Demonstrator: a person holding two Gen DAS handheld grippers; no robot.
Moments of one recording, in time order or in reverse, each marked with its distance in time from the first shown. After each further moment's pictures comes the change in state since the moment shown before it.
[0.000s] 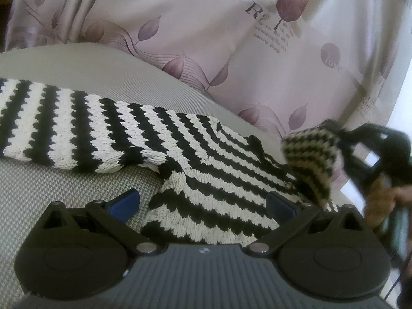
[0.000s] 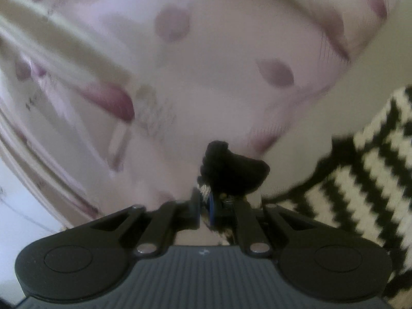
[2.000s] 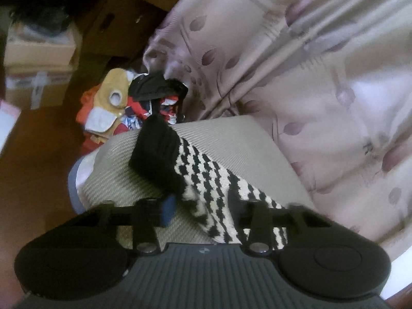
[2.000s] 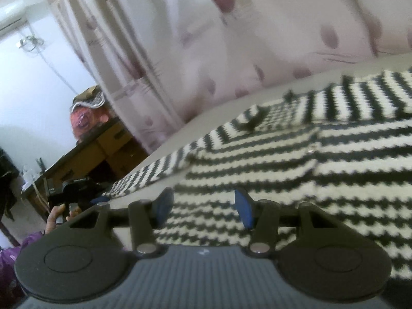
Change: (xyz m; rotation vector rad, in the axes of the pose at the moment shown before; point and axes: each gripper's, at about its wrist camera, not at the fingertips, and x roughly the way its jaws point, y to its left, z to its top) left arm -0.177 0.245 0.063 -0.424 -0.147 0.266; right arm -0.185 0.050 -0.161 -0.461 0.279 0.025
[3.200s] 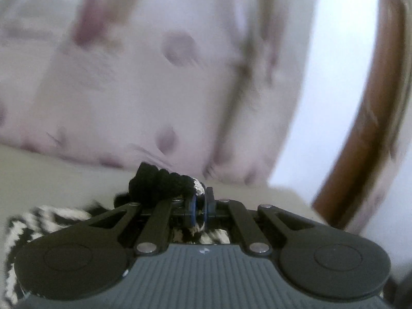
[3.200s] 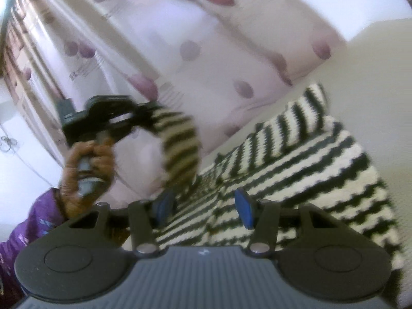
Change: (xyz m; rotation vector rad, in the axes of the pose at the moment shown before) left arm 0.089 -0.536 -0.277 0.793 0.174 -0.499; right arm -0.109 -0.117 -0.002 0.303 -0.331 -0.080
